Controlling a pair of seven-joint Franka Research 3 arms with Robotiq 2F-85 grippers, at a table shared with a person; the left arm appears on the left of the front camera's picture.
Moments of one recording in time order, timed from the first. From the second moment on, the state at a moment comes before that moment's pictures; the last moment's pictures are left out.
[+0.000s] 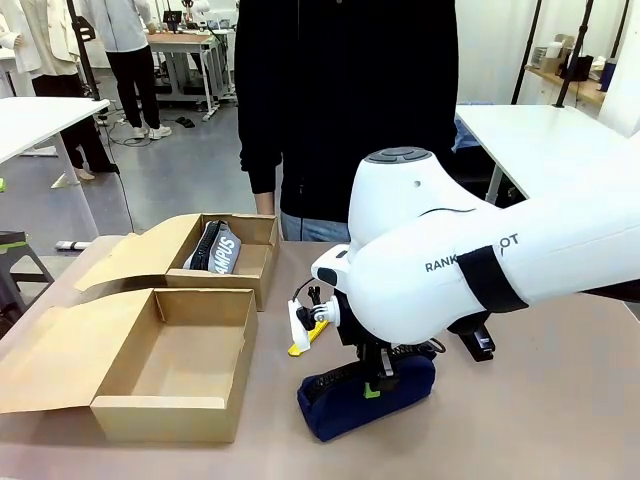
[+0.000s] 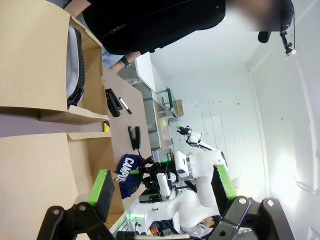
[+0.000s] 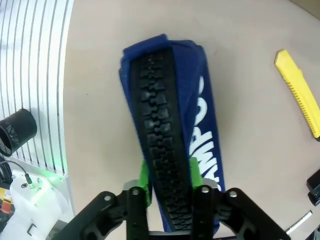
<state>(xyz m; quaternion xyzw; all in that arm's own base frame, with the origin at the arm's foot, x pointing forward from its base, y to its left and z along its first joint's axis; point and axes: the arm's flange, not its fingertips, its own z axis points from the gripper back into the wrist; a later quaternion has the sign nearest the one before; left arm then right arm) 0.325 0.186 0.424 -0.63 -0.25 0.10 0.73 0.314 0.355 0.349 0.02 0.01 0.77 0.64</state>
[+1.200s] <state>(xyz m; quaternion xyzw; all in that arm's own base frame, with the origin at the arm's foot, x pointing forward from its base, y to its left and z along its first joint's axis) 0.325 0.186 0.425 -0.63 -0.25 0.10 0.73 0.252 0.311 0.512 0.16 0.08 0.61 0.77</state>
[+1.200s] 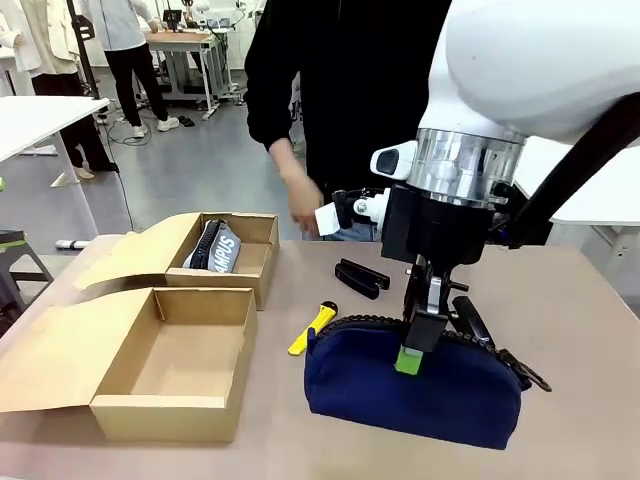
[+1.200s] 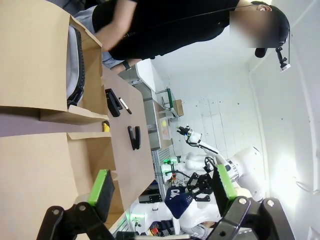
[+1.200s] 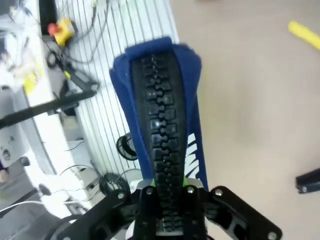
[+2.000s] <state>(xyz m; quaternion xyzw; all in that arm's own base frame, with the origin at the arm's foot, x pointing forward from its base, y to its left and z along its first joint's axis) 0.325 0.186 0.424 -0.63 -0.25 0.10 0.73 0.249 0.315 0.520 0.17 0.11 0.39 0.90</state>
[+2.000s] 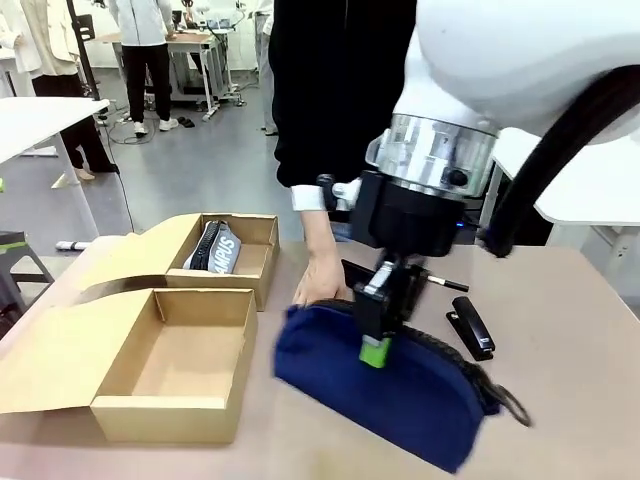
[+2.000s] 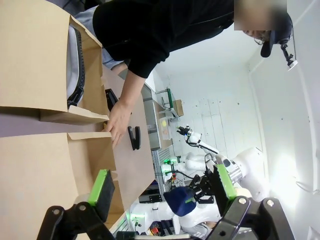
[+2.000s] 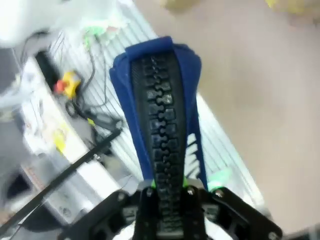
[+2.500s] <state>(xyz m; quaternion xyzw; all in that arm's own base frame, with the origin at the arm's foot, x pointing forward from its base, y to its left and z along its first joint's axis) 0.325 0.186 0.425 -0.63 -0.25 0.10 0.73 0.184 0.185 0.490 0.12 0.17 -0.01 0.98</state>
